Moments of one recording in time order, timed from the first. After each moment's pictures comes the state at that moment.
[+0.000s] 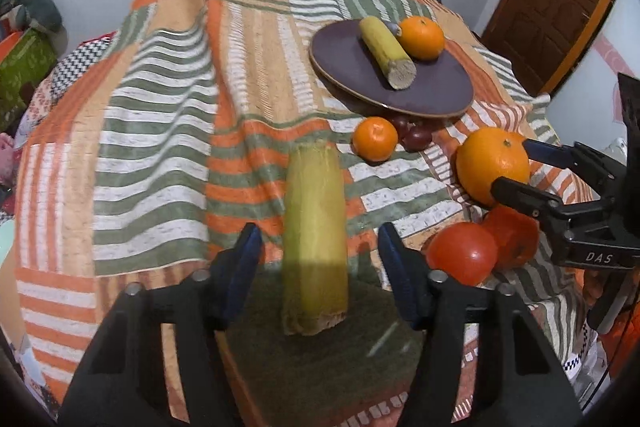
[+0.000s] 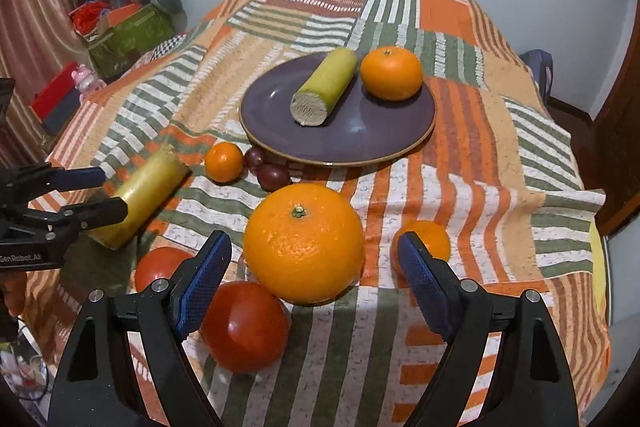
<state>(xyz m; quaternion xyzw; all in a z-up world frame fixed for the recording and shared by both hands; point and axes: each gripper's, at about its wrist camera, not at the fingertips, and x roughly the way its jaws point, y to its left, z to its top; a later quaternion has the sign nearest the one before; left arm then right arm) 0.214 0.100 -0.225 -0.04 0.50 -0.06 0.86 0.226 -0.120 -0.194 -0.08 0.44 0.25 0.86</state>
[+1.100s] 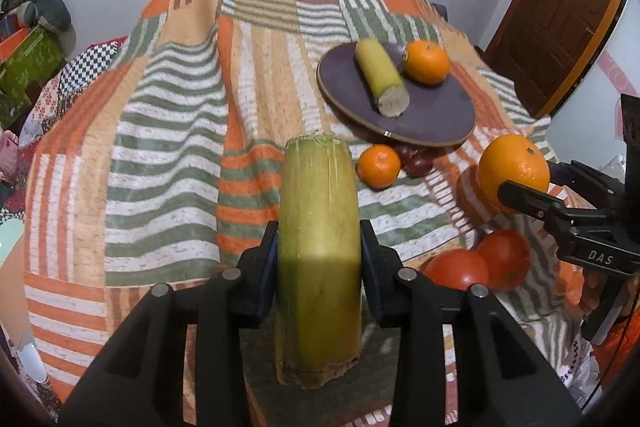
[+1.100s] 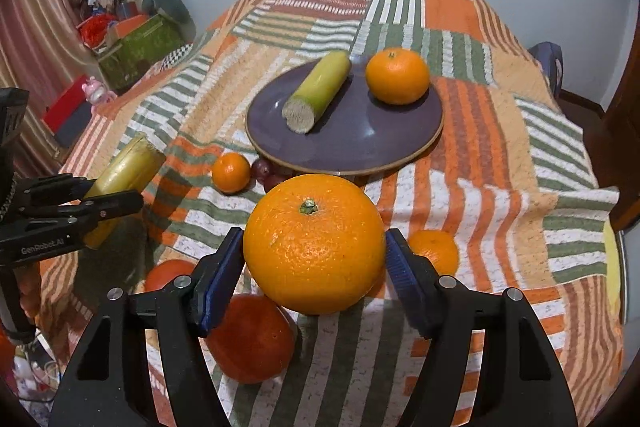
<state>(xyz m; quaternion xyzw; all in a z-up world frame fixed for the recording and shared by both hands) 0.216 0.106 -0.202 -0.05 0.47 -0.05 0.88 0.230 -0.132 -0.178 -0.05 0.43 0.27 0.86</state>
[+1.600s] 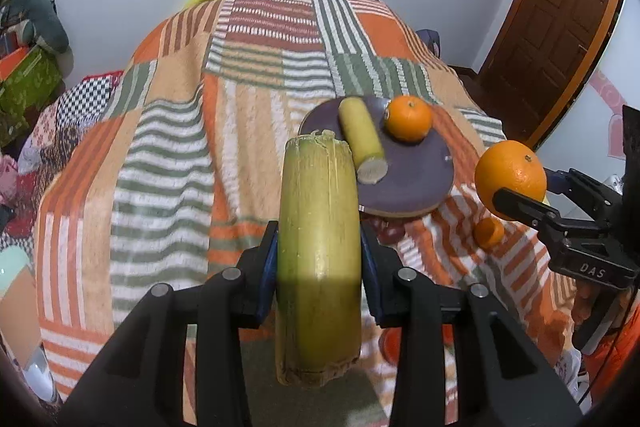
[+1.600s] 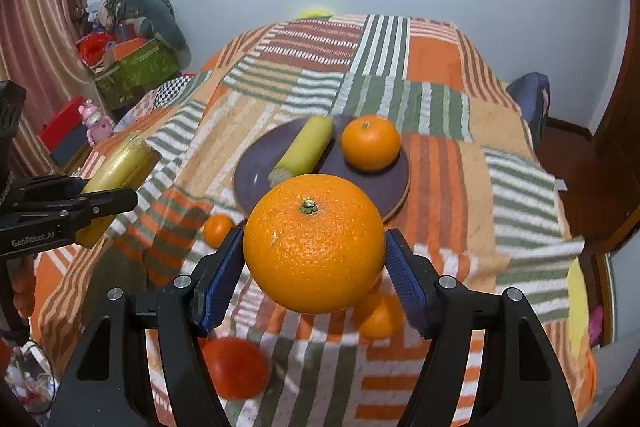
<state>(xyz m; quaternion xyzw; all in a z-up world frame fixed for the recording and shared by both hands) 0.254 0.091 -0.160 -0.05 0.44 -0.05 0.90 0.251 -0.140 -0.140 -0.06 0.38 0.25 0.89</state>
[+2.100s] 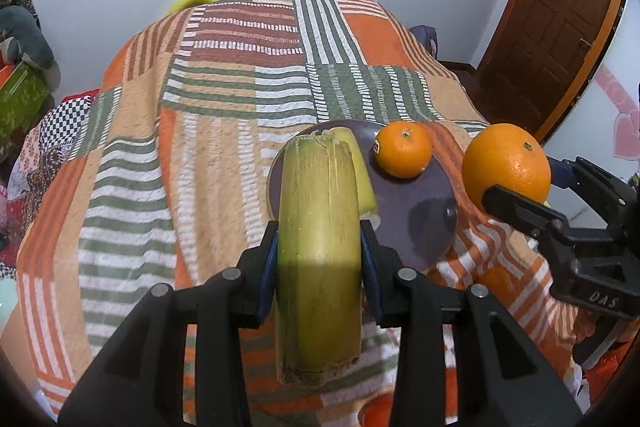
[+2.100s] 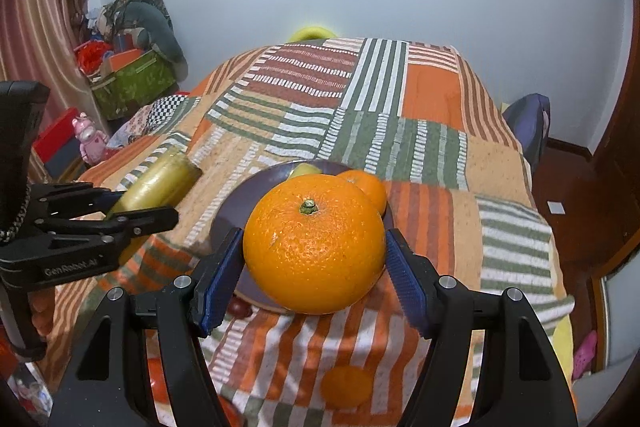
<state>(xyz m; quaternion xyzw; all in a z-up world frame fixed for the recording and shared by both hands) 0.326 0.065 -0.168 -0.04 0.44 -0.06 0.89 0.290 -0.133 -0.129 -0.07 0.36 0.26 0.90</state>
